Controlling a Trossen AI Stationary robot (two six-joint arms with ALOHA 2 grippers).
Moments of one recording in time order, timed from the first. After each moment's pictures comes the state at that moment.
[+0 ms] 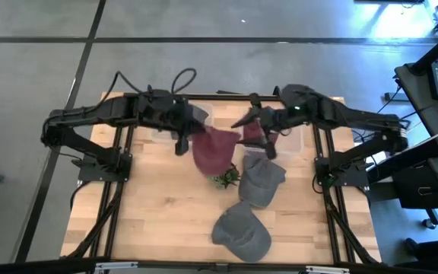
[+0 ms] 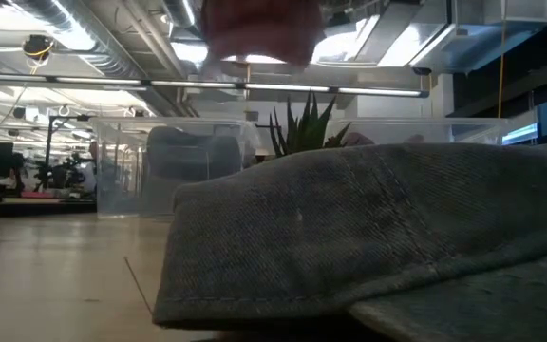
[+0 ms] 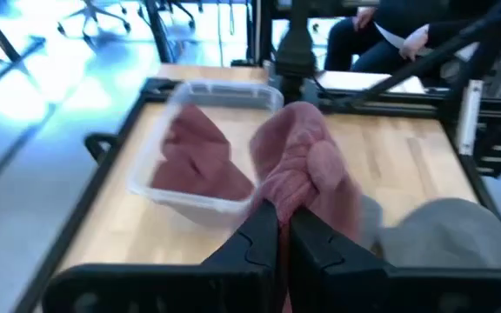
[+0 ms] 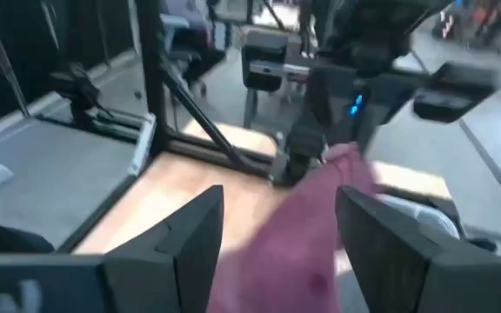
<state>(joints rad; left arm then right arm) 0.09 1.27 1.47 -0.67 -0.03 -0.01 -0.10 1.34 1.50 -0.42 -0.28 -0.23</state>
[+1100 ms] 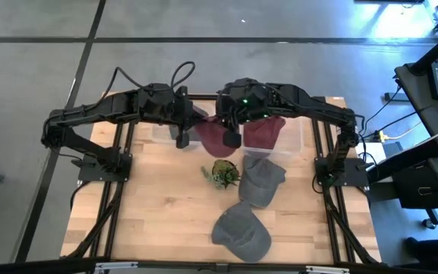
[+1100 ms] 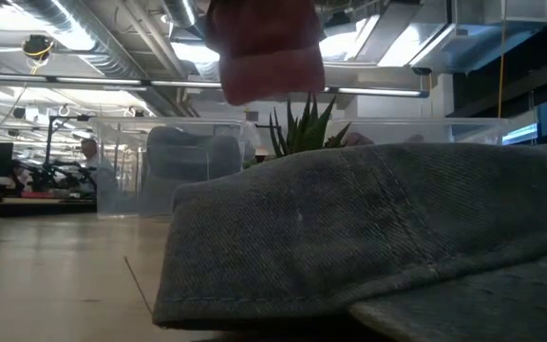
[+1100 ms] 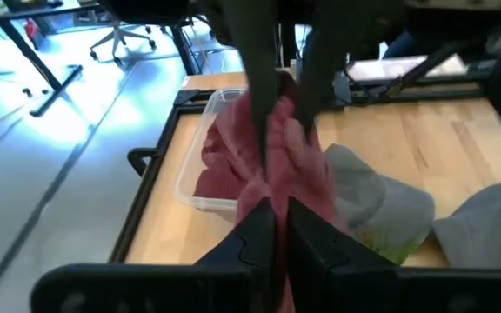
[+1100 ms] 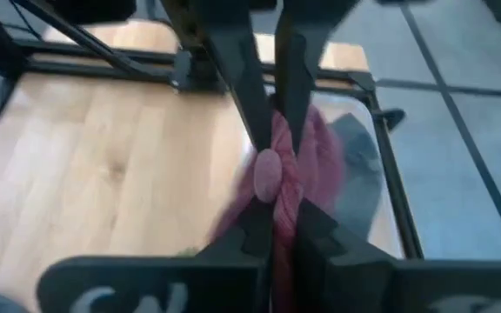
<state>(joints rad) 0.15 1.28 1.47 -0.66 -0.05 0.14 -0.10 1.83 2.22 -1.01 0.06 -0.17</state>
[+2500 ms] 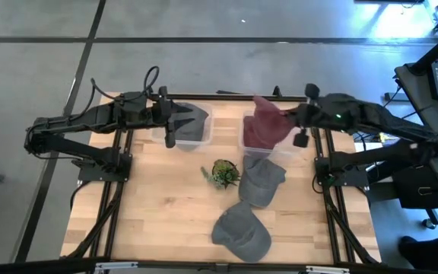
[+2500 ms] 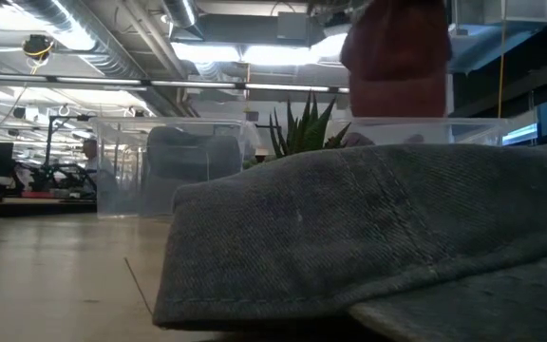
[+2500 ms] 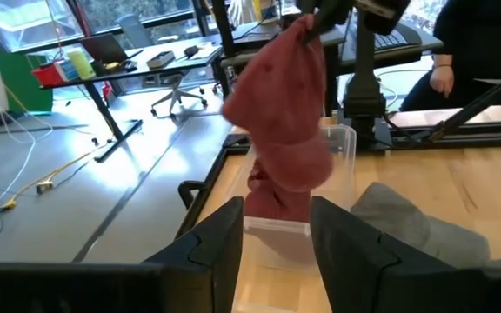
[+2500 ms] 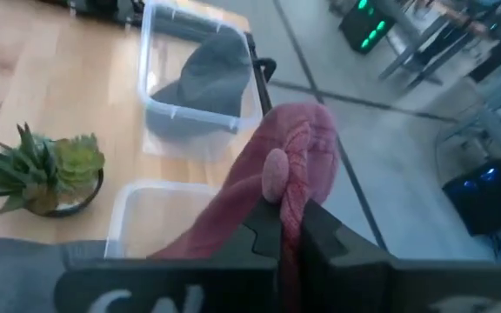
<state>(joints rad) 0.15 1.00 1.12 -0.35 -0.17 0.17 -0.12 0.91 1.24 -0.81 0.34 -0.34</state>
